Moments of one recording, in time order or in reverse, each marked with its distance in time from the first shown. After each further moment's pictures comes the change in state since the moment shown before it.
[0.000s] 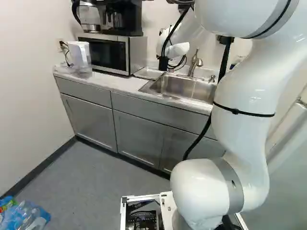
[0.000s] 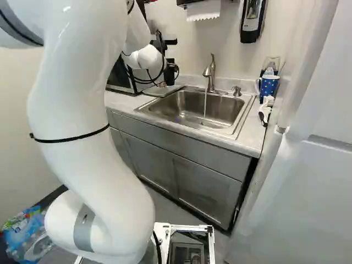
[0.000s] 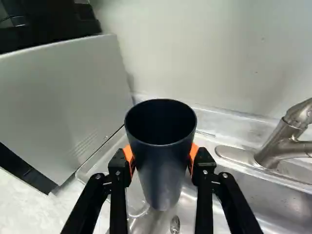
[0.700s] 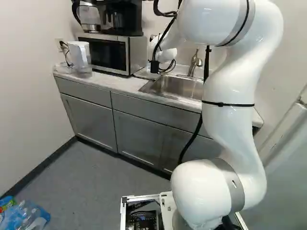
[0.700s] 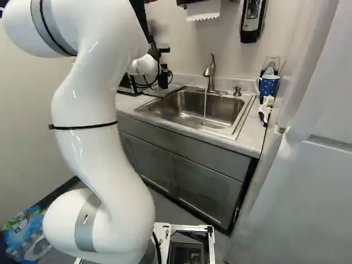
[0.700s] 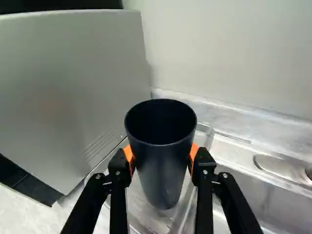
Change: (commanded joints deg) arm 3.9 -10.3 -8.0 0.0 2.1 0.0
